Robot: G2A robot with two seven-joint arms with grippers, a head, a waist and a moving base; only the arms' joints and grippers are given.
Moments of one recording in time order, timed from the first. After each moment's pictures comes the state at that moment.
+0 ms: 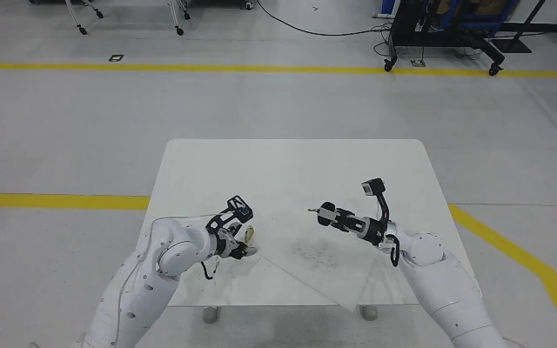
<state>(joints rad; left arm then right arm) 1.26 -1.10 -1.10 -1.66 0.90 -0.44 -1.05 -1.33 -1.14 1.26 -1.32 0.31 -0.70 0.93</state>
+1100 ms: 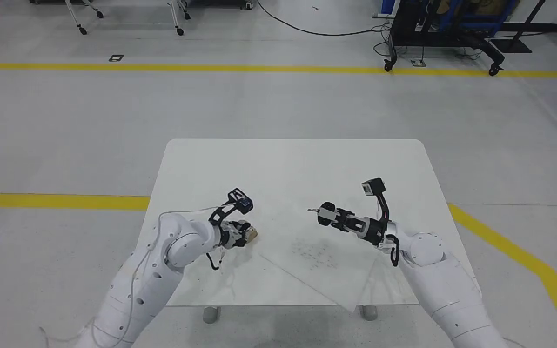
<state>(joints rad) 1.18 -1.10 -1.04 -1.55 0.89 -0.38 -0.95 -1.33 -1.14 1.26 -1.32 0.31 -0.70 0.93</state>
